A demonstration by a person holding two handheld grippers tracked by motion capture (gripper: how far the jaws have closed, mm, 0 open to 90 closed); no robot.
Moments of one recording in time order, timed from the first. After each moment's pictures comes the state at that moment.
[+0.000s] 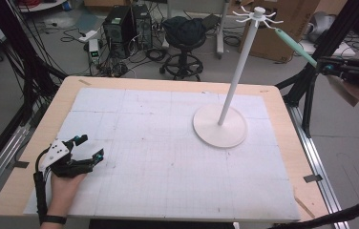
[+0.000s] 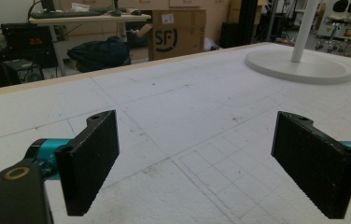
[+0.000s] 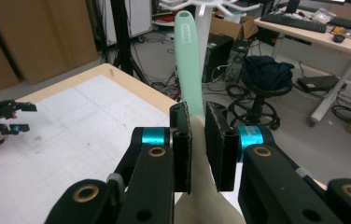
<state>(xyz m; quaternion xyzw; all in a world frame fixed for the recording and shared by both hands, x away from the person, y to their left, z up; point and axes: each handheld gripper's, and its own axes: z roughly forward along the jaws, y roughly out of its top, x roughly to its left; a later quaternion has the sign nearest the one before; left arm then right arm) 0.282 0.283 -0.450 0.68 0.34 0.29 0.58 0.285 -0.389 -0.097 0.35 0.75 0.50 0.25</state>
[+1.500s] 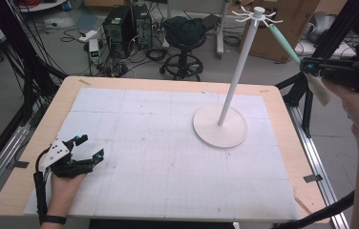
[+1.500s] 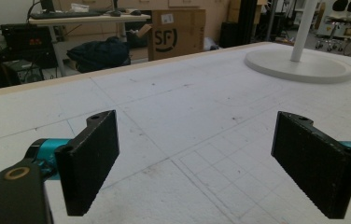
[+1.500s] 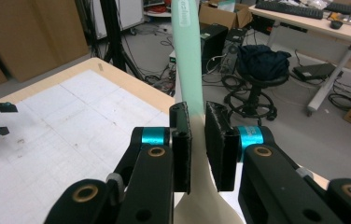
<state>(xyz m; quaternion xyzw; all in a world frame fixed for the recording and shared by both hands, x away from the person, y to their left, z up) 0.282 0.283 -0.450 0.68 0.34 0.29 0.58 0.316 -0.375 -0.119 0.37 0.75 0.48 0.25</state>
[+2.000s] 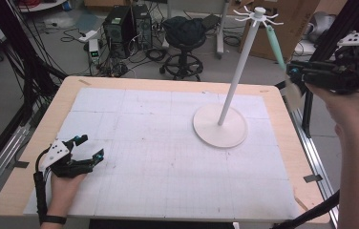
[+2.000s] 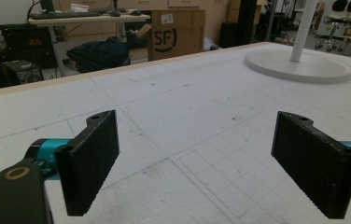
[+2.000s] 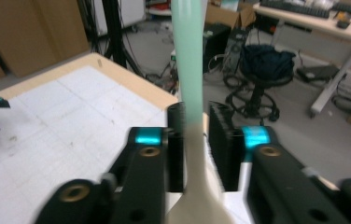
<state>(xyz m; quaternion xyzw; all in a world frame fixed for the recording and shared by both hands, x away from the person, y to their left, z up) 0.282 0.283 -0.450 0.68 0.34 0.29 0.58 0.328 -0.363 -0.139 0.36 0.76 0.49 0.25</state>
